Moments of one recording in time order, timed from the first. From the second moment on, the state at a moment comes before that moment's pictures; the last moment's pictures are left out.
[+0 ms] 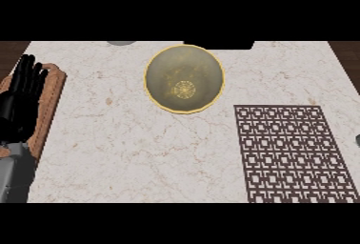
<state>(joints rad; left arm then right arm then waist) -0.26 0.29 0.23 -1.46 0.12 0.01 -0.04 -0.89 -0.81 -0.33 -0.57 0.94 0.27 -0.68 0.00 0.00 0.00</state>
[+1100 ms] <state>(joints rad) -0.27 0.30 0.25 -1.46 0.13 0.01 -0.02 -1.14 -0.37 -0.30 -1.04 0.66 0.70 -0.04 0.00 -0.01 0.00</state>
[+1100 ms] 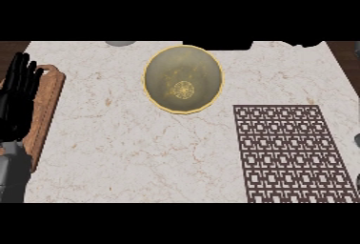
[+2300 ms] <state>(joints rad) -0.27 0.30 0.24 -1.49 0.13 -0.02 -0.02 -1.05 -0.02 -0.10 -0.71 0.81 0.21 0.11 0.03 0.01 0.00</state>
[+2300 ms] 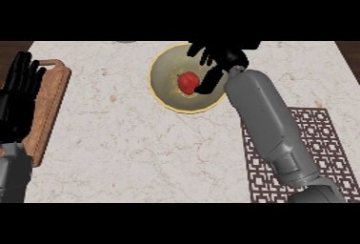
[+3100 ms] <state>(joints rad) -0.28 0.29 0.24 -1.48 0.12 -0.01 -0.02 -1.09 -0.09 -0.36 -0.55 0.52 -0.10 -0.13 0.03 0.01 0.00</state>
